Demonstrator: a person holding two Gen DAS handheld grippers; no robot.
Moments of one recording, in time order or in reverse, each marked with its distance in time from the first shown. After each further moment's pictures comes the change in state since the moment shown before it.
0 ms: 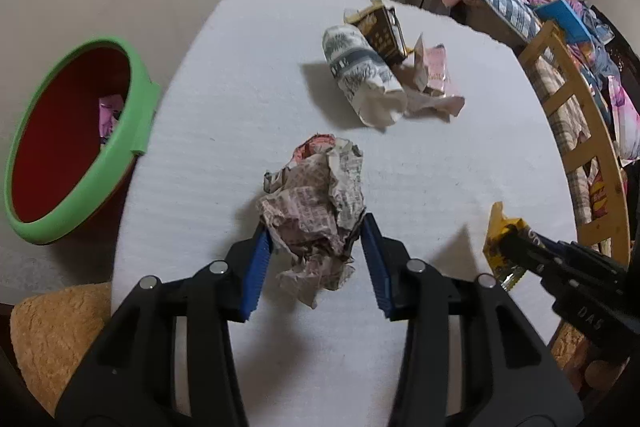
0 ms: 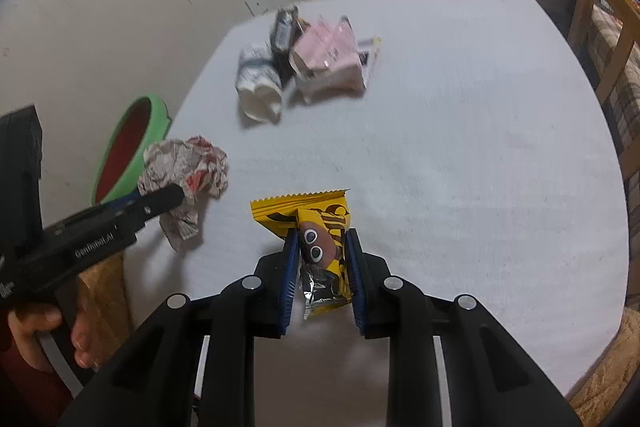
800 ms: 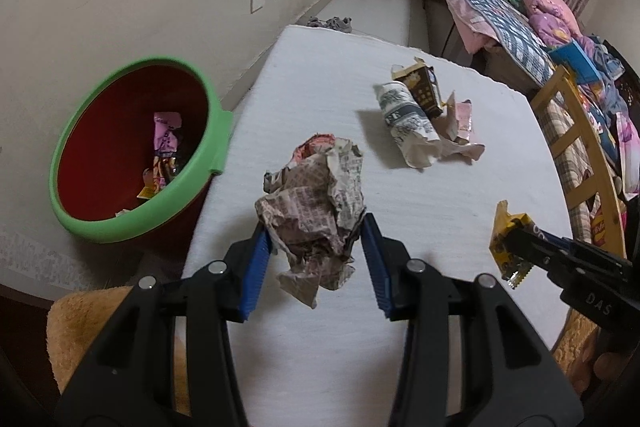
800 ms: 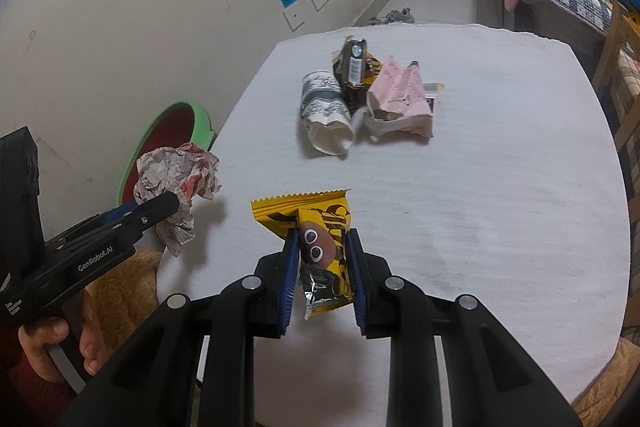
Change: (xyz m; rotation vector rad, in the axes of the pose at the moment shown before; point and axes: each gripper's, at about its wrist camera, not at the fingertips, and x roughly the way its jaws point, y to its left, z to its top) left arm -0.044 0.044 0.000 -0.079 -0.114 0.049; right arm -0.009 0.052 0.020 -0.089 -0.030 0.042
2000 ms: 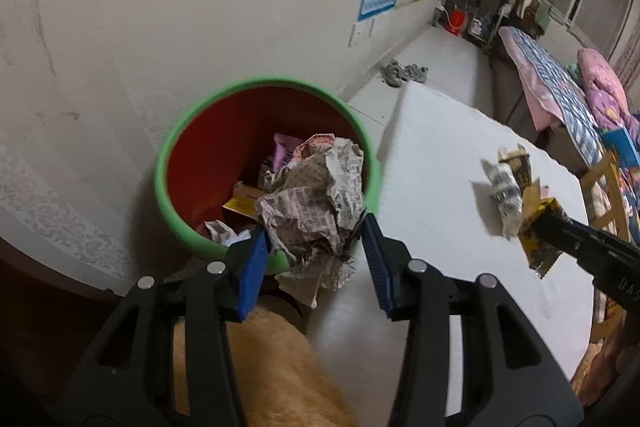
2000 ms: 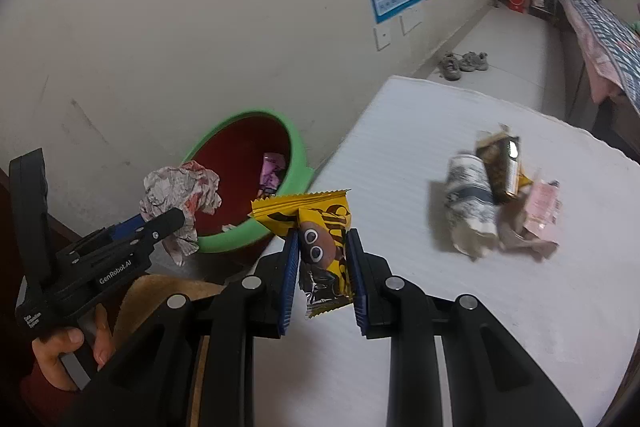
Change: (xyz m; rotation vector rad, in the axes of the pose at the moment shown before) left arm -0.038 0.126 0.011 -0.223 -0.117 0.147; right arm 0.039 0.123 0.066 -0.250 -0.011 0.090
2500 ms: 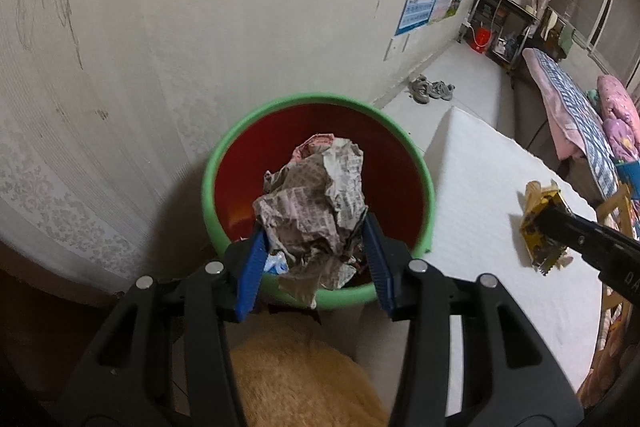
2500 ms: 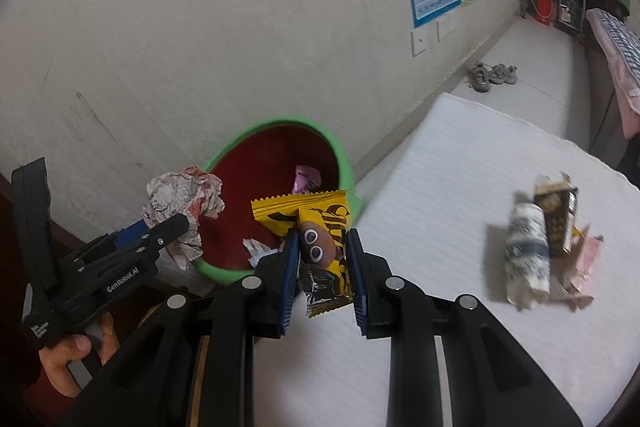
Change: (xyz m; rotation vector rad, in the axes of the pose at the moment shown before) left arm 0.013 0.049 0.022 -0.072 -0.019 0.041; right arm 0.041 0.044 0.039 -0.074 0.022 0.041
